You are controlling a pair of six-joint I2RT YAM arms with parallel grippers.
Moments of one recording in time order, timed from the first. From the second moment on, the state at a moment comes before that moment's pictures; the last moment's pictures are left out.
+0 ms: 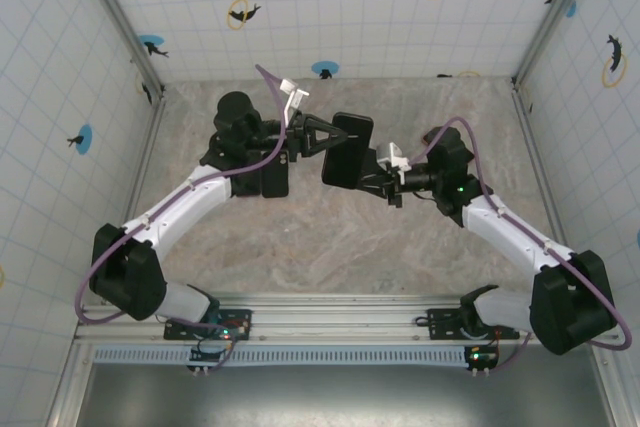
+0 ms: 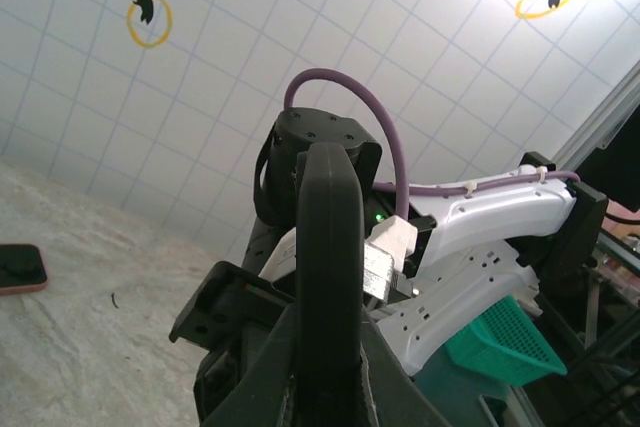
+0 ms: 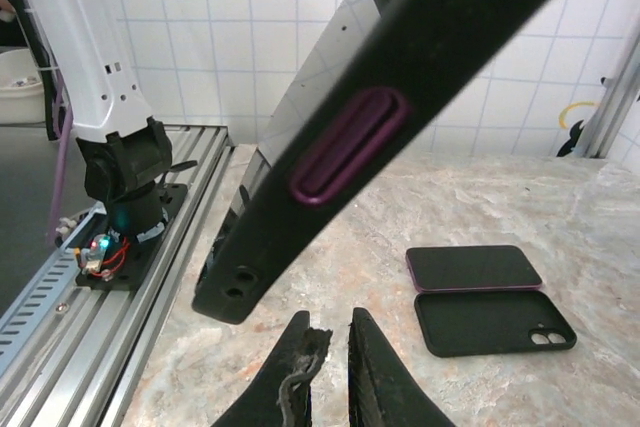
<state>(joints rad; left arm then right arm) -0.52 1.43 1.12 0.45 1.16 -0.65 0.45 1.24 0.77 0.18 -1.12 -0.34</state>
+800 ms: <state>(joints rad) -0.53 1.42 1.17 0.31 1.09 -0.50 0.46 1.18 0.73 0.26 -1.15 -0.22</state>
